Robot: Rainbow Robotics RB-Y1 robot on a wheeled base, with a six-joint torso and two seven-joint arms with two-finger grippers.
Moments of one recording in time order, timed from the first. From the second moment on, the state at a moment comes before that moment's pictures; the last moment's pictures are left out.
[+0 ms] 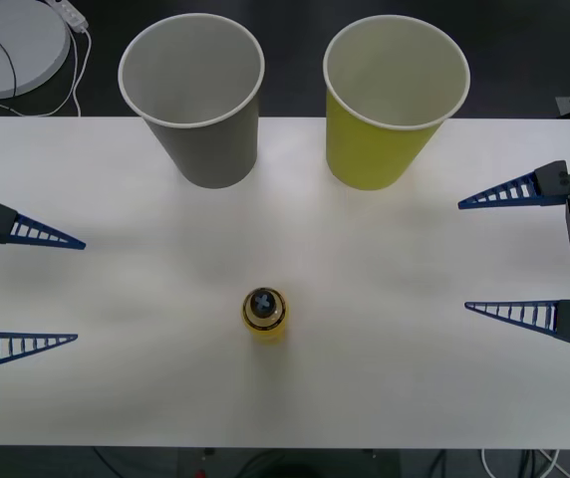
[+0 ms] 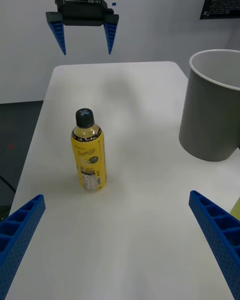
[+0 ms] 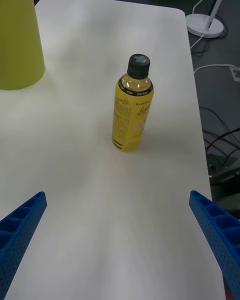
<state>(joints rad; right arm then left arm) 0.06 -1.36 0.08 -1.90 0.65 -1.00 0.26 0.13 1.15 0.18 -1.82 -1.05 -1.29 -0.01</state>
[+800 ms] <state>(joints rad) 0.06 -1.36 0.08 -1.90 0.65 -1.00 0.26 0.17 0.95 0.17 -1.75 -1.12 -1.32 -0.16</state>
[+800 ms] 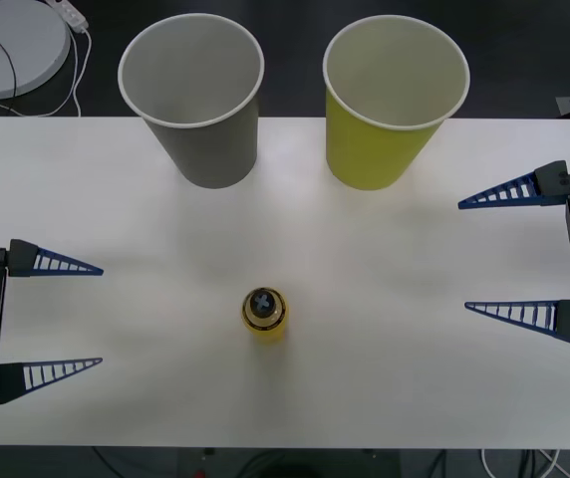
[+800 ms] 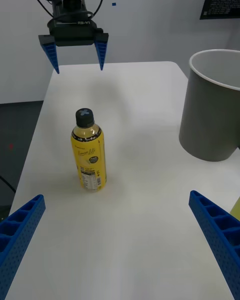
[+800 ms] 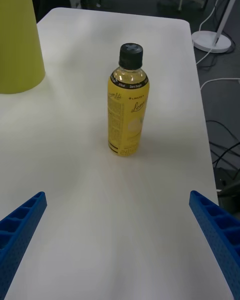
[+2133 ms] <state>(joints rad) 0.06 -1.36 0.08 -1.90 0.65 -1.00 0.26 0.10 0.72 -0.06 -1.75 -1.25 -1.18 -0.17</state>
